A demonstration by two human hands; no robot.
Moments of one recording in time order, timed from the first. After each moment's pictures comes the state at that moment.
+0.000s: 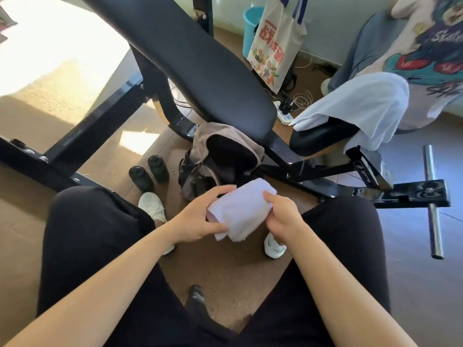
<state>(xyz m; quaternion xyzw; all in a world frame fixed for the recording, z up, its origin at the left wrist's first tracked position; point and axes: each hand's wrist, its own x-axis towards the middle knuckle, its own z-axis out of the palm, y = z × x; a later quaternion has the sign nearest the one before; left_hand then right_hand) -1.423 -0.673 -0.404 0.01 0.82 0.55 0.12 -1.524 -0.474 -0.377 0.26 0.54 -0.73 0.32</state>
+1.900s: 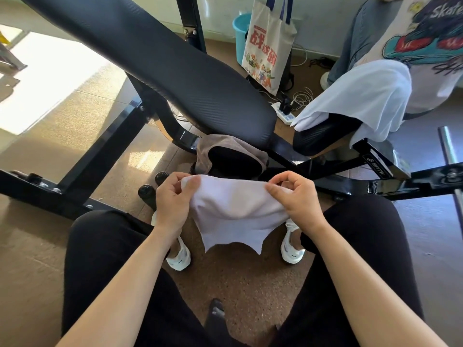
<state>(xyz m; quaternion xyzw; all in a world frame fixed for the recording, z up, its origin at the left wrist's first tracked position) -1.453 -0.698 -0.372 -0.25 0.71 0.61 -0.22 -1.549 -0.455 -0.358 -0.11 0.80 -0.58 0.12</state>
